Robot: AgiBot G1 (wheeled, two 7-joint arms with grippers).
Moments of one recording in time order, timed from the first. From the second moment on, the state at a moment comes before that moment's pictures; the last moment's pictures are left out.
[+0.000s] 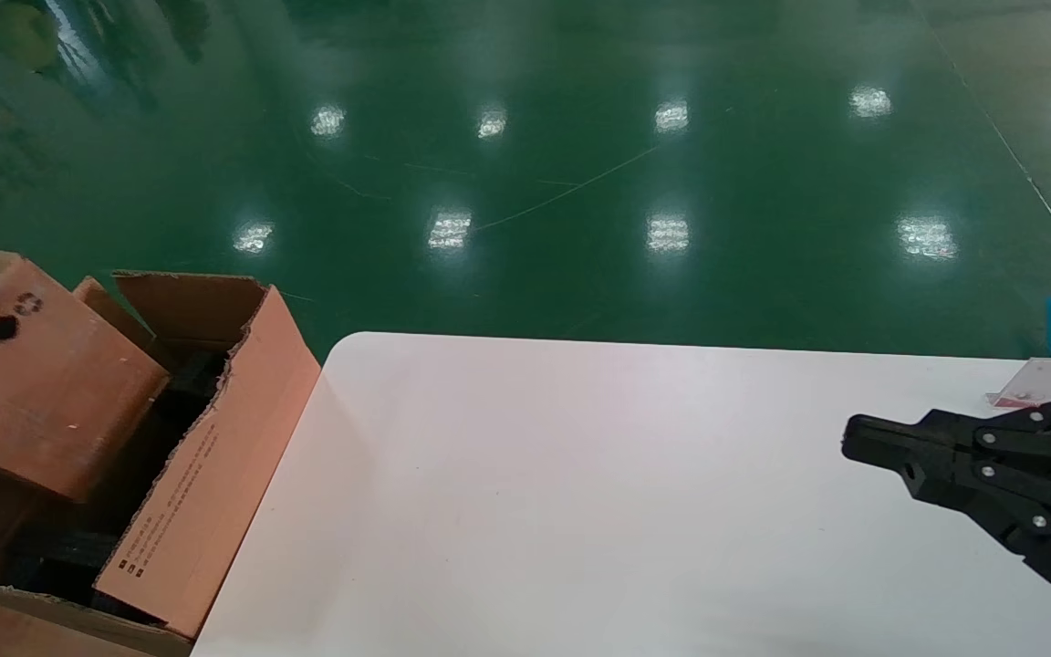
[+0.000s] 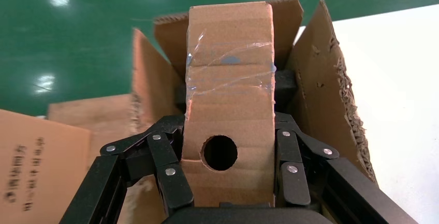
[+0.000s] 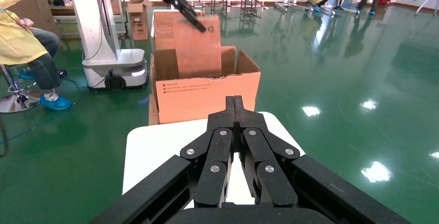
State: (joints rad) left arm -1.92 0.24 0.74 -0.36 1.65 1.36 -0.40; right arm 1.09 -0.57 -0.37 1.27 -0.67 -1.46 0.14
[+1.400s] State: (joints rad) left arm -1.55 0.38 0.62 0.01 1.40 0.94 -0.04; right arm 1.09 -0.57 -0.37 1.27 -0.67 -1.46 0.14
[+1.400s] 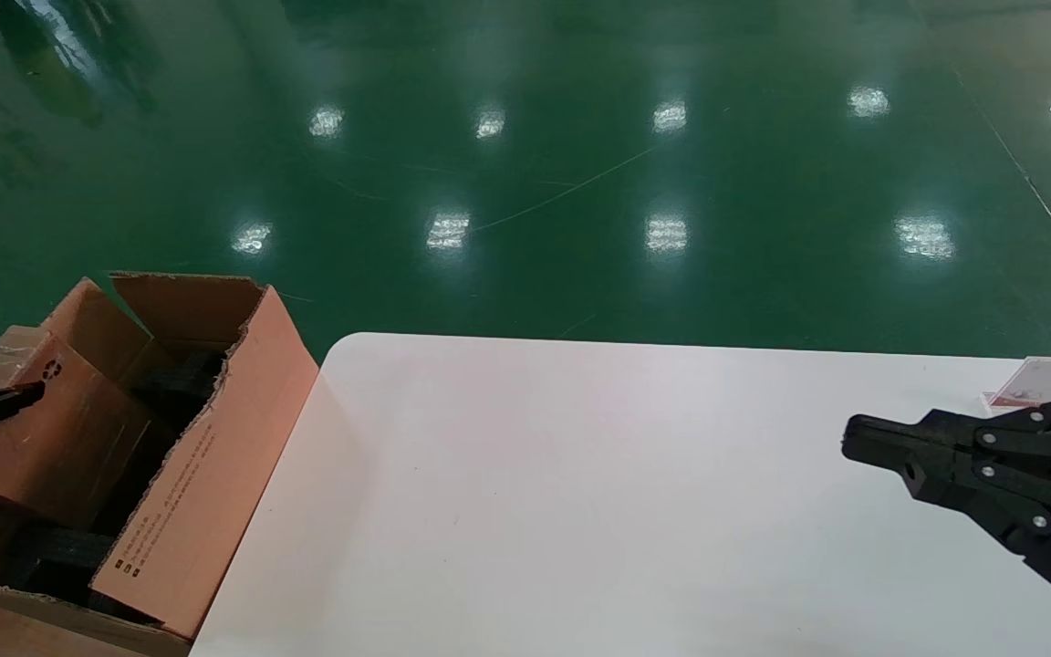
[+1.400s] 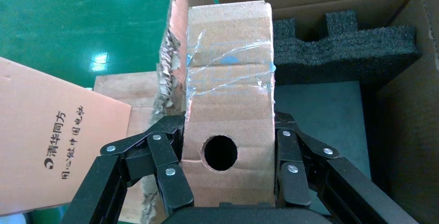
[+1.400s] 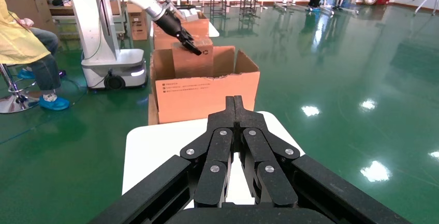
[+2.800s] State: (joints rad) left arm -1.36 0.49 0.56 0.08 1.32 0.81 -0.01; right arm 1.09 -0.57 -0.37 1.27 -0.67 -1.46 0.14
